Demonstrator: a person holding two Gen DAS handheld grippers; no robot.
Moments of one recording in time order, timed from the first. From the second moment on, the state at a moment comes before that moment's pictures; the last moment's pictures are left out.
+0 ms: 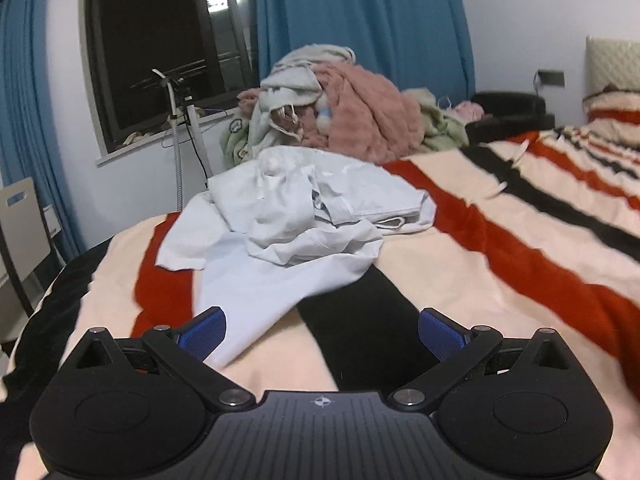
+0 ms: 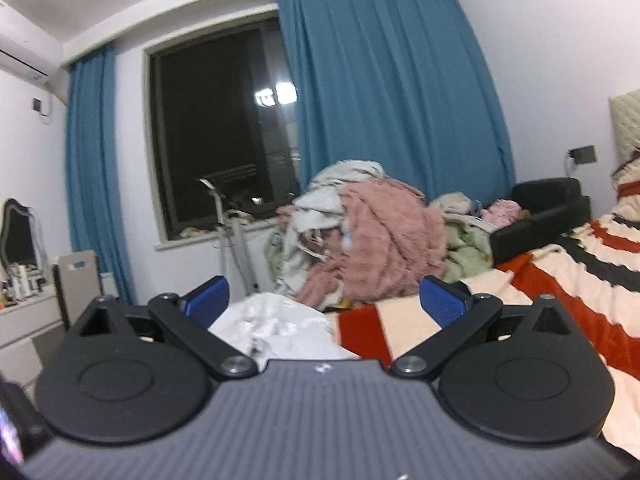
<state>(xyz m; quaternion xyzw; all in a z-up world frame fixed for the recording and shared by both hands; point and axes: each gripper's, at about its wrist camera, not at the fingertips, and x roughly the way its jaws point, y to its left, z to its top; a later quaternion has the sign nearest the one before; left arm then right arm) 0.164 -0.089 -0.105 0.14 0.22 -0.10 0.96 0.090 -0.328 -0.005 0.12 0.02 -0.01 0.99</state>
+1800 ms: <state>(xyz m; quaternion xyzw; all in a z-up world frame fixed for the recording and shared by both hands) 0.184 0.168 -0.099 -0.03 0.31 0.11 0.94 0.206 -0.203 -0.141 0.02 0.27 0.09 0.96</state>
